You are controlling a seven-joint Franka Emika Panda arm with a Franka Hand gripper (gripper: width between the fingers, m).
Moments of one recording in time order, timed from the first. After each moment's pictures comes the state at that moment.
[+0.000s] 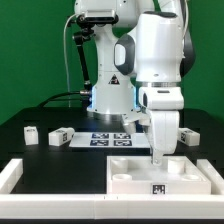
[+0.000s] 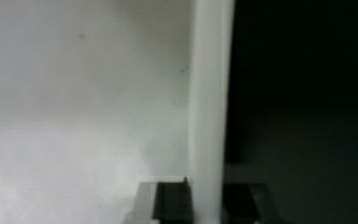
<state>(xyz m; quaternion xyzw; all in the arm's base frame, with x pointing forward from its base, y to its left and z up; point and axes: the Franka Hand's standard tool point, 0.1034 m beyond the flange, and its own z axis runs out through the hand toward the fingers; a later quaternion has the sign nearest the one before) 0.492 0.067 0.013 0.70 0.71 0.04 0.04</state>
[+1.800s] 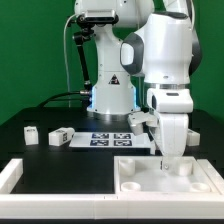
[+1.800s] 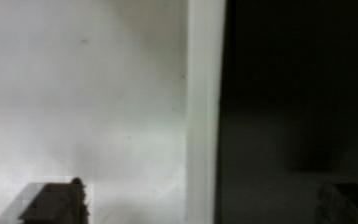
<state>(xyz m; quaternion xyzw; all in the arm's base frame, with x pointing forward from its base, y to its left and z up) 0.493 0.081 0.012 0.70 0.71 0.02 0.03</state>
